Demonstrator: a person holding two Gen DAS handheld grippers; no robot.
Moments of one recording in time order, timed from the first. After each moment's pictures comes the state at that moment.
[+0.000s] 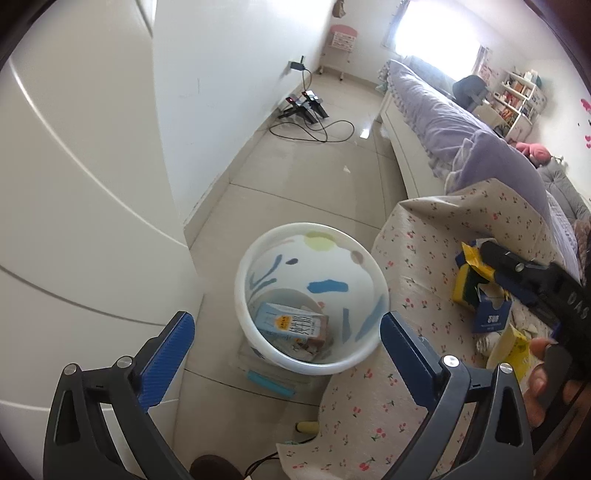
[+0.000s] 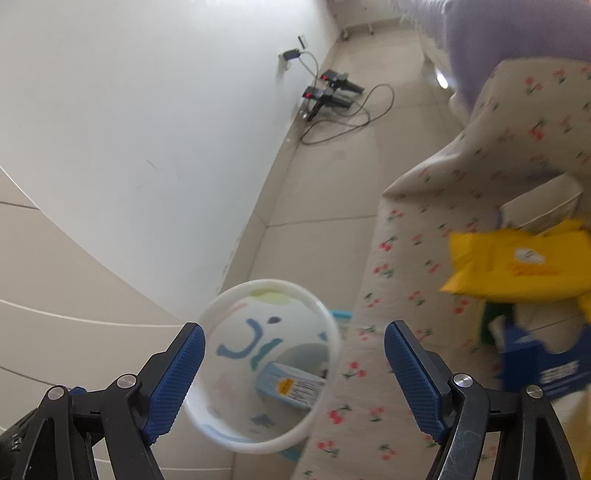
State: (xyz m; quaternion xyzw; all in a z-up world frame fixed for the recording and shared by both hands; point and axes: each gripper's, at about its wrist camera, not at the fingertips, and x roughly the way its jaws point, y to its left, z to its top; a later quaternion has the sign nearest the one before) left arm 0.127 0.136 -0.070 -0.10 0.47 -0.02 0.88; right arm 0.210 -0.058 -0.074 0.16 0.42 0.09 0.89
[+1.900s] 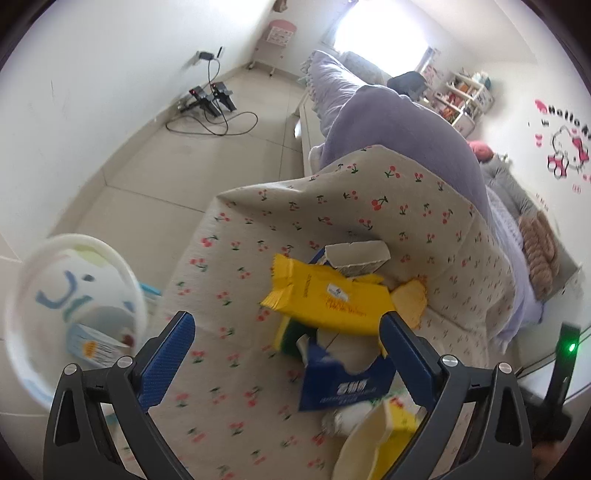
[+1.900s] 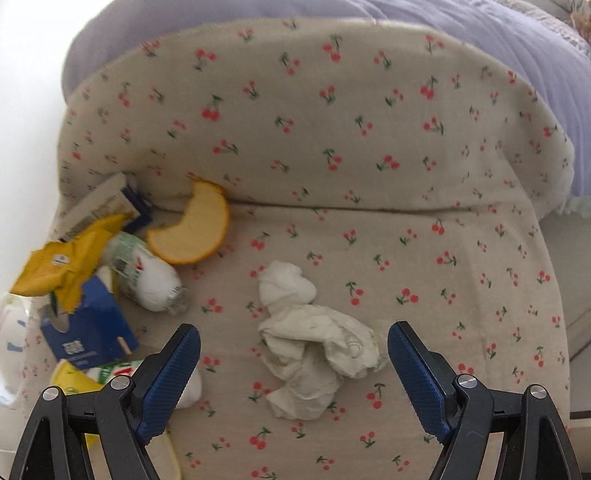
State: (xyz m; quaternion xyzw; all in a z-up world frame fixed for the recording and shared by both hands) left arm 0.198 -0.072 -0.092 -0.16 0.46 -0.15 0.86; right arm 0.139 -0.333 -0.089 0.13 0.51 -0.15 0.84
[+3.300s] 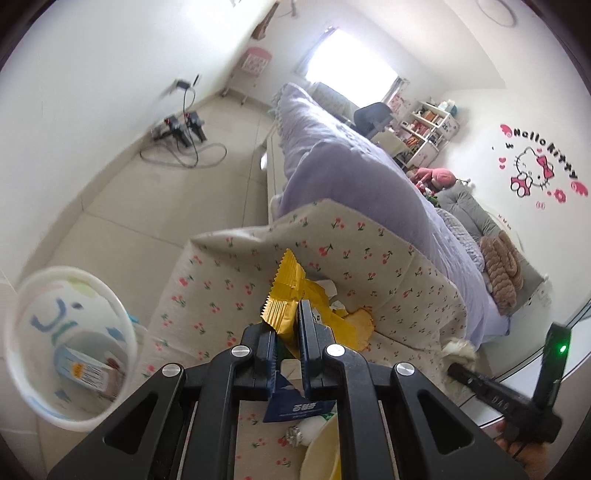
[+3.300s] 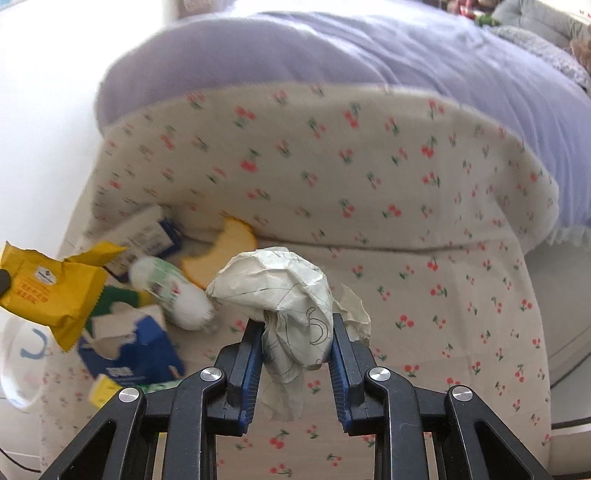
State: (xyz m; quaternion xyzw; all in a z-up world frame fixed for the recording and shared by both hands) left arm 0.171 -0.047 -0.034 -0.19 0.38 -0.21 0.88; right arm 0.127 -0.302 -0.045 0.10 0.45 -0.14 0.88
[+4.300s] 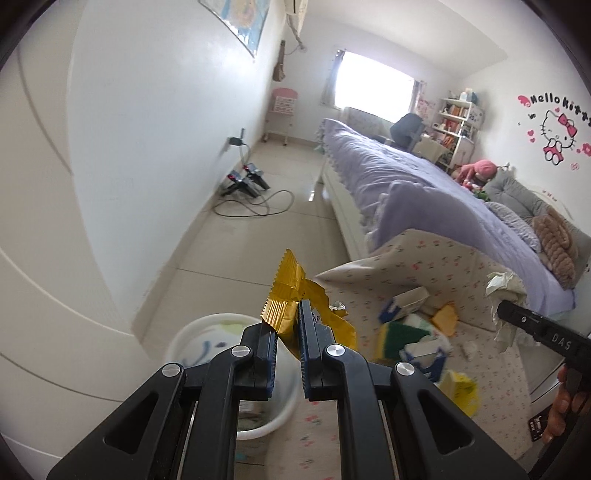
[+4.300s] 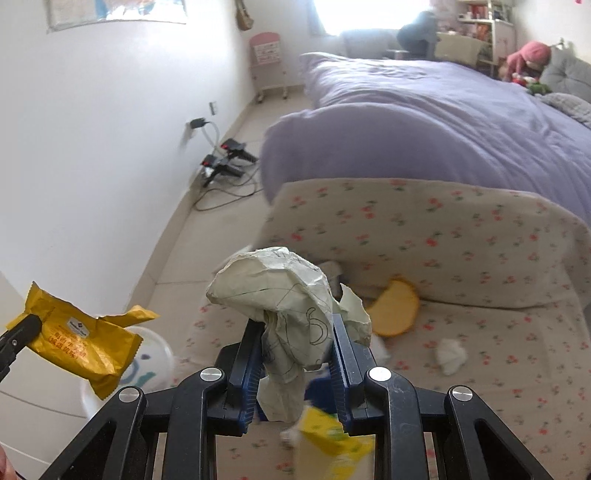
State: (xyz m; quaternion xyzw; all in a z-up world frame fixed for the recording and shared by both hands) left arm 0.113 0.087 0.003 -0.07 0.33 -0.10 0.94; right arm 0.135 -0.159 0.003 0.09 0.36 -0.05 0.93
